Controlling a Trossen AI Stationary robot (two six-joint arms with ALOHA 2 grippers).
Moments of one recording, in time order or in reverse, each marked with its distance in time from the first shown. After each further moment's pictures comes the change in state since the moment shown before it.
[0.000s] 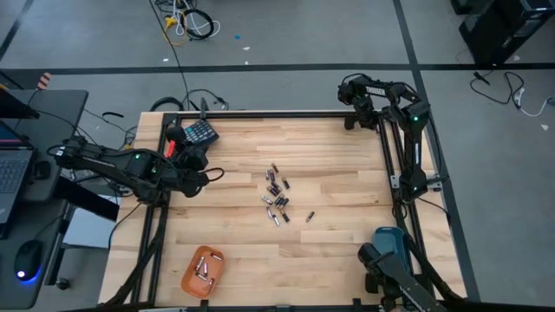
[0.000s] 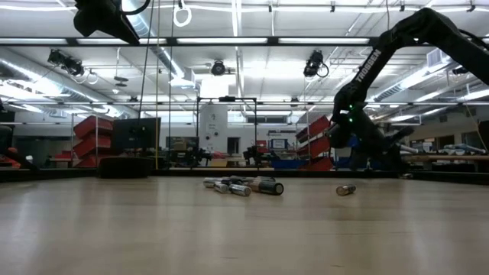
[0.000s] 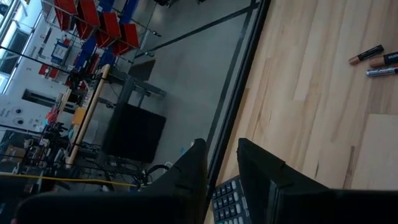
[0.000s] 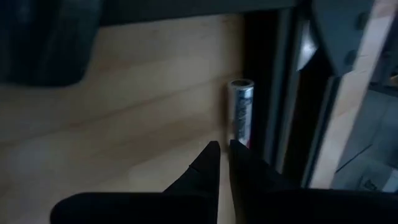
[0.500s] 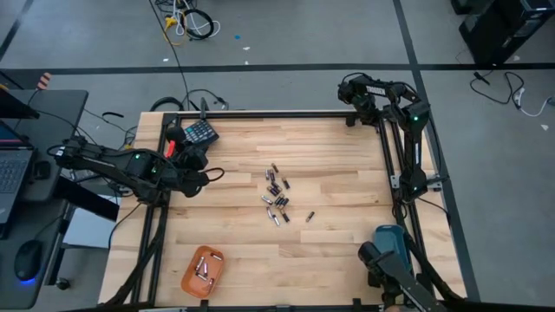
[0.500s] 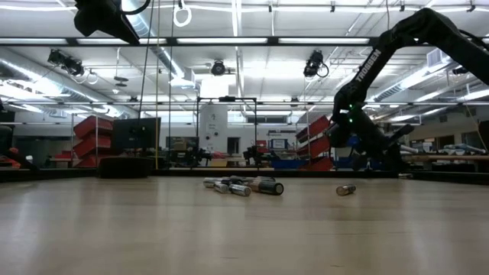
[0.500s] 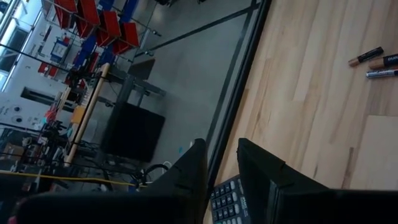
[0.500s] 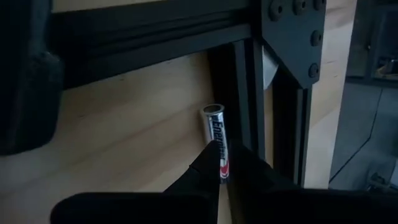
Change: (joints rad) left arm 0.000 0.000 0.000 -0.001 0.000 -0.014; right arm -0.004 0.001 0.010 0.007 0.089 0.105
